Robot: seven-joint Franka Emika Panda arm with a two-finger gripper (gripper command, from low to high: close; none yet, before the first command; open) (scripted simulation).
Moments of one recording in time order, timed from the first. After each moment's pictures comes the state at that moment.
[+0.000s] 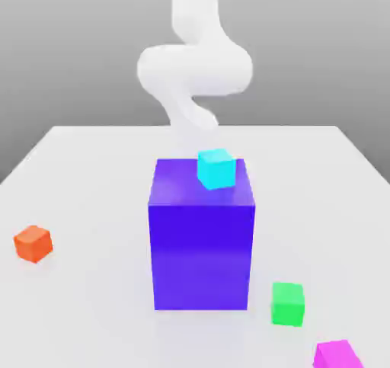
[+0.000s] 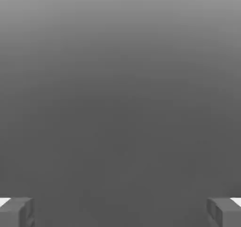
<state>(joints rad) 0.07 -0.72 -0.04 -2.29 0.03 2.32 0.69</state>
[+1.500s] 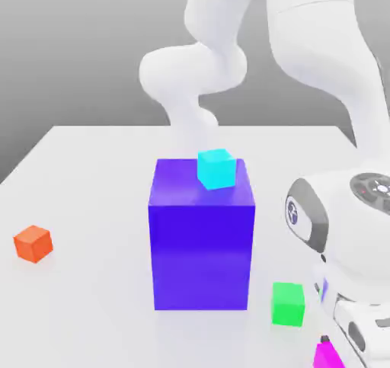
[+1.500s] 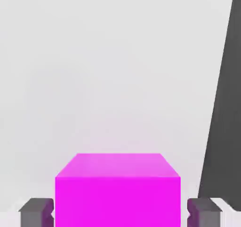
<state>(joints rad) 0.51 0.54 -0.10 -2.20 0.14 2.74 -0.67</state>
